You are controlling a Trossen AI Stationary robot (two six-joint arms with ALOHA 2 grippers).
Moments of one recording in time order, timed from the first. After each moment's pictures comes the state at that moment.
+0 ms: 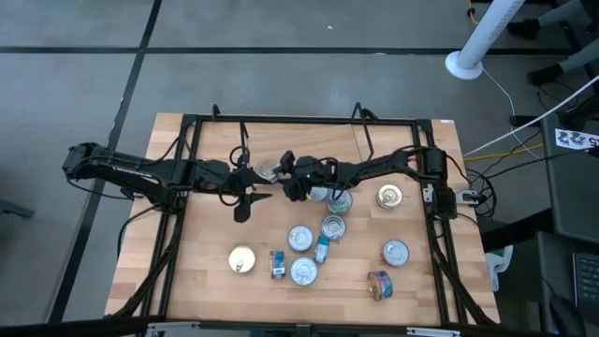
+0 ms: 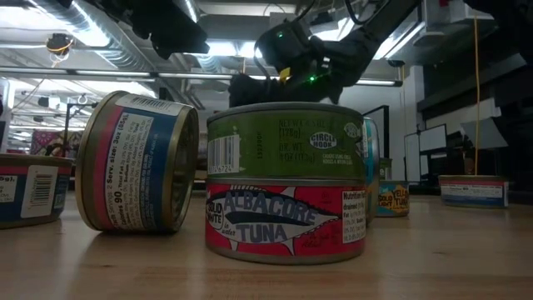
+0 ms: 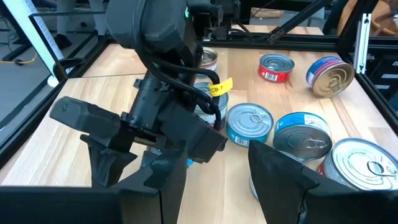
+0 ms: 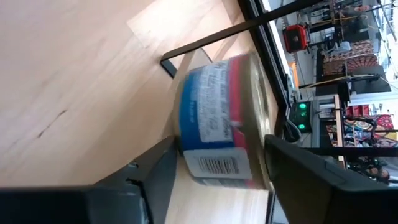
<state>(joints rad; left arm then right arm) -0.07 1.02 0.71 -0.12 -0.19 -0.08 -0.11 2.05 1.24 0.32 0.12 -1.13</state>
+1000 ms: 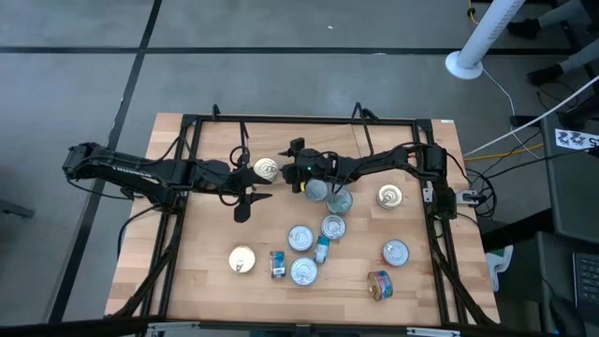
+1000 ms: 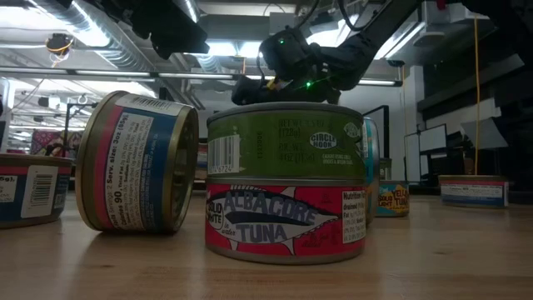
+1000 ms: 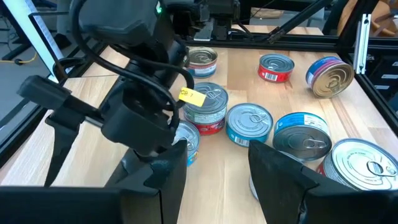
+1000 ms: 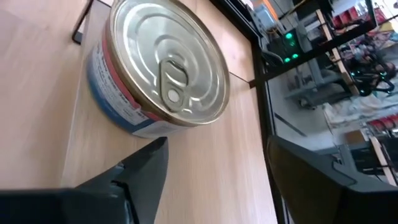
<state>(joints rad) -0.07 1.02 0.71 -0.12 -0.19 -0.08 -0.16 2.05 1.24 0.34 0.27 -0.76</state>
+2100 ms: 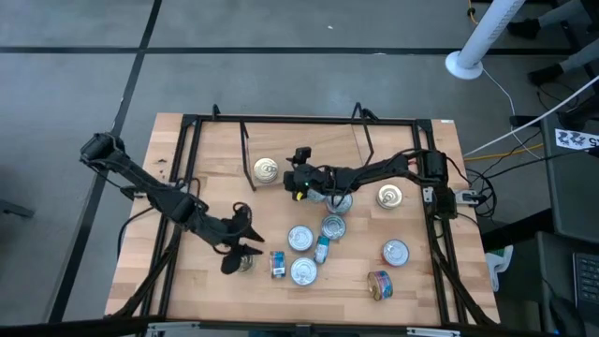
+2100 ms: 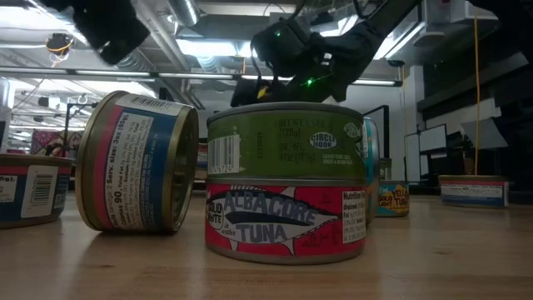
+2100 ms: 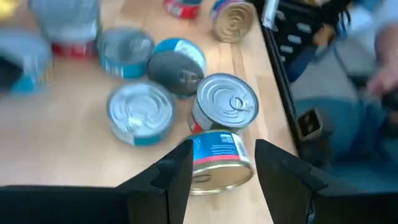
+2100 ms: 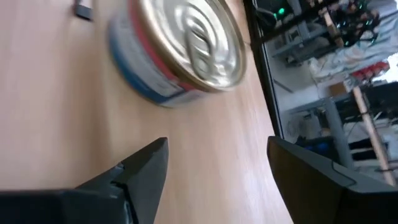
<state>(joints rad) -0.53 1.22 0.71 -0.09 -0.28 -0.64 -0.06 2.05 1.24 0.23 0.53 -0.61</state>
